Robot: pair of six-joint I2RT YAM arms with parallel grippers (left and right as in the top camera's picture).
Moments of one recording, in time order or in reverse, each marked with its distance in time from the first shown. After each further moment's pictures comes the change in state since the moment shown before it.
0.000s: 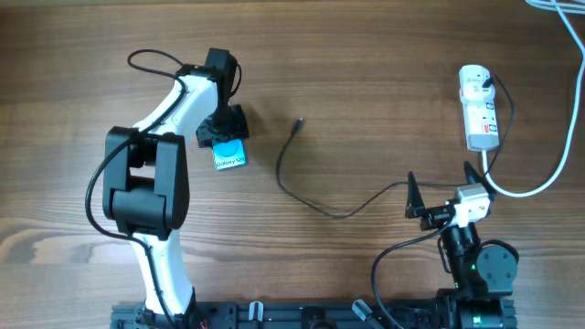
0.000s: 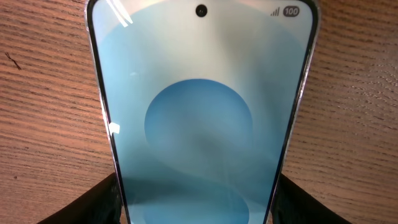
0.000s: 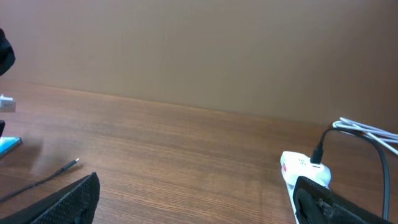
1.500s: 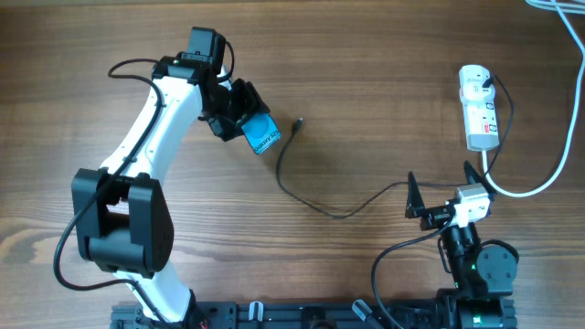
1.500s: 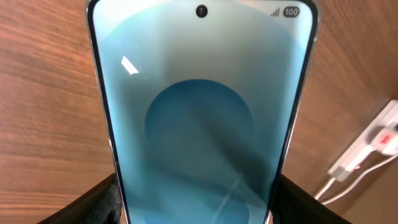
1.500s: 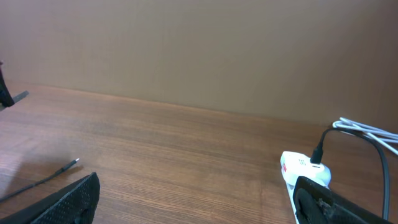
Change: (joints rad) left arm 0.000 -0.234 0.000 -0.003 0.429 -0.362; right arm 0.000 0.000 0.000 0.000 0.000 0.000
